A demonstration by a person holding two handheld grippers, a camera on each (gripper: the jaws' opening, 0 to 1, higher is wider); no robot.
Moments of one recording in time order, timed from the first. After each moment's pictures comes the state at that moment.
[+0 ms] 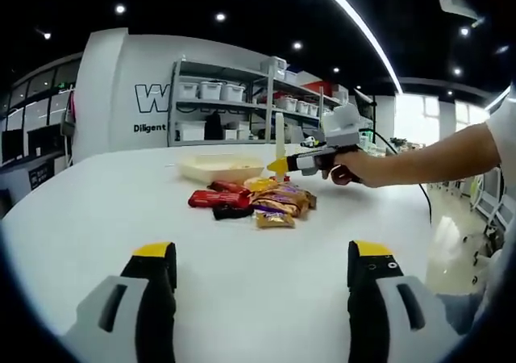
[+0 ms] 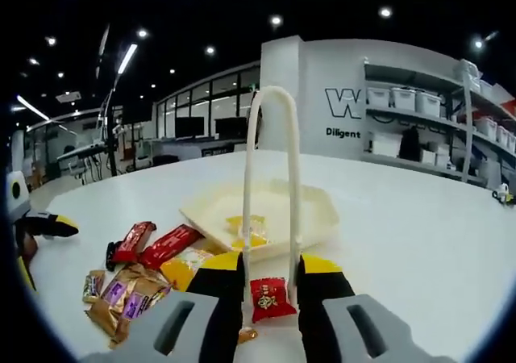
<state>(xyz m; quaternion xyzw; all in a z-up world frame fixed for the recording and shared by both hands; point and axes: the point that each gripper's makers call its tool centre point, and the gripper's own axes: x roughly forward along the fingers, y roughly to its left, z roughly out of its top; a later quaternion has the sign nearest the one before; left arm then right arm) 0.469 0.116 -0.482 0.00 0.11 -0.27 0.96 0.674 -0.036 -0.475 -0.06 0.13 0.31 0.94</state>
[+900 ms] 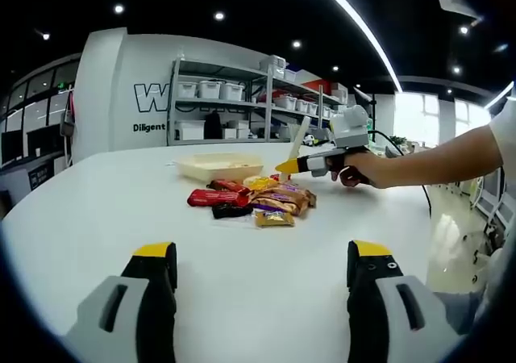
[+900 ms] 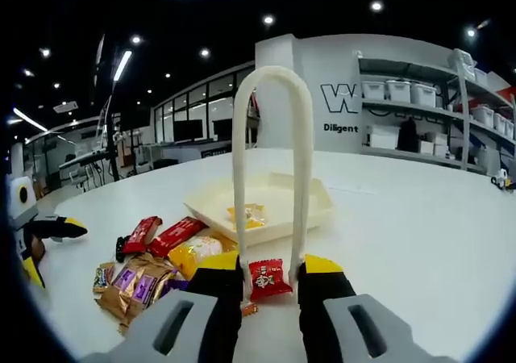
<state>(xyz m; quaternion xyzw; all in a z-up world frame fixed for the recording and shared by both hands) 0.468 0.115 -0.484 0.00 0.11 -0.27 0.96 0.654 -0.051 -0.476 -0.03 0.14 0.31 0.94</state>
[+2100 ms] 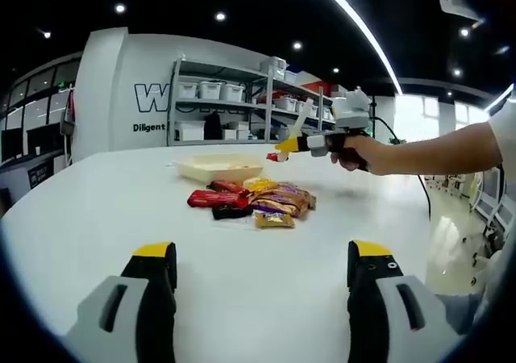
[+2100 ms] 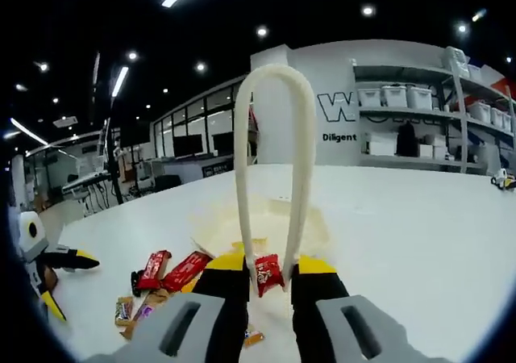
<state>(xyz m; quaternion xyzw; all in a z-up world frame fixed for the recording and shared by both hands) 0.469 0.116 -0.483 -0.01 0.11 -0.27 0.96 0.658 -0.041 -0.427 -0.01 0.11 0.32 0.94</state>
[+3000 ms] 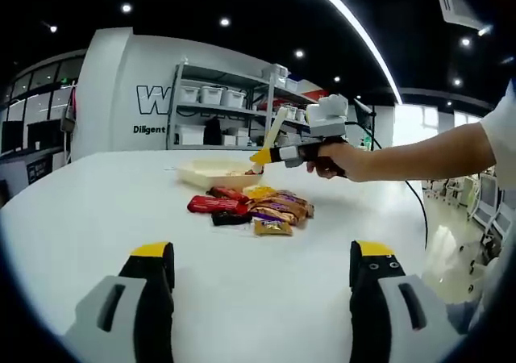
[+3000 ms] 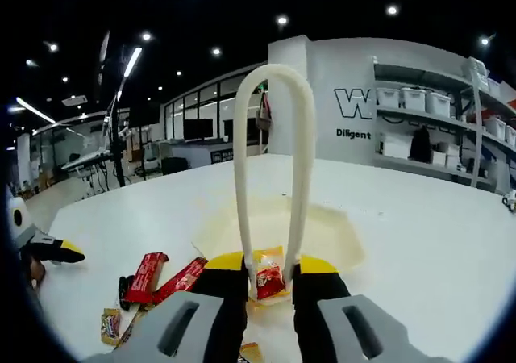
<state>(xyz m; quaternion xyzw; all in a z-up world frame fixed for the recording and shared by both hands) 0.469 0.115 -0.477 -0.02 0.09 -0.27 0.96 0.682 0.002 -0.444 -0.05 0.13 0.34 0.93</state>
